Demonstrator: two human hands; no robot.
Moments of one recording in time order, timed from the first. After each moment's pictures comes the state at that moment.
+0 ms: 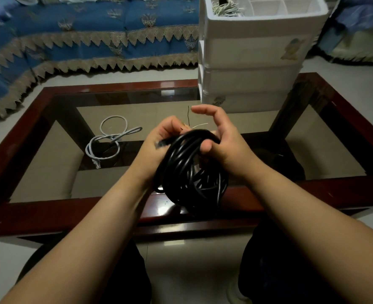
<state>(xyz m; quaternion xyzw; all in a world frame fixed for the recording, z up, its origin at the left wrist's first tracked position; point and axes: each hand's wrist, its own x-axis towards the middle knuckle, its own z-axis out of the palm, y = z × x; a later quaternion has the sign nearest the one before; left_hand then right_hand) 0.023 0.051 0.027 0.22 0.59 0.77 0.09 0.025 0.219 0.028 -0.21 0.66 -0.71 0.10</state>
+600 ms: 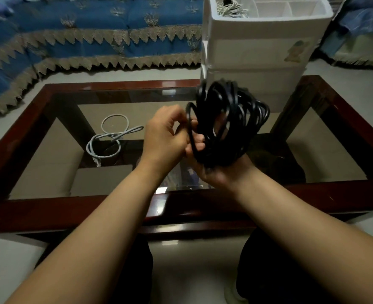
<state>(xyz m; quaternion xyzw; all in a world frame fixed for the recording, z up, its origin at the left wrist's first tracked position) 0.006 0.067 0.027 0.16 0.81 0.52 -0.22 0.037 0.200 0.035 0.05 0.29 -0.91 0.28</state>
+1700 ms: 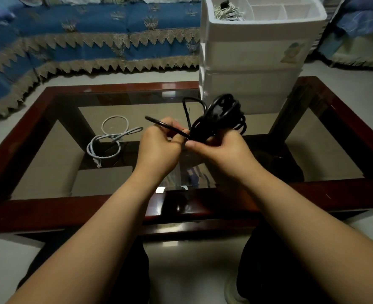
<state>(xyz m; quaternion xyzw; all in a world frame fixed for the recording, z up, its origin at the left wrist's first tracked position) 0.019 0.065 0.031 0.04 0.84 0.52 -0.13 0.035 0.215 0.034 -0.11 0.79 -0.60 0.02</state>
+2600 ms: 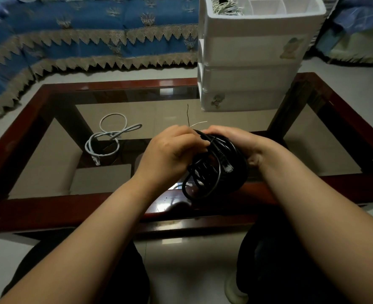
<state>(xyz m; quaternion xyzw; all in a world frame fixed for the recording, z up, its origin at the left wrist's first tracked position) 0.033 0.058 0.020 0.35 0.85 0.33 -0.23 -0.008 0.241 0.026 0.00 0.66 -0.66 0.35</state>
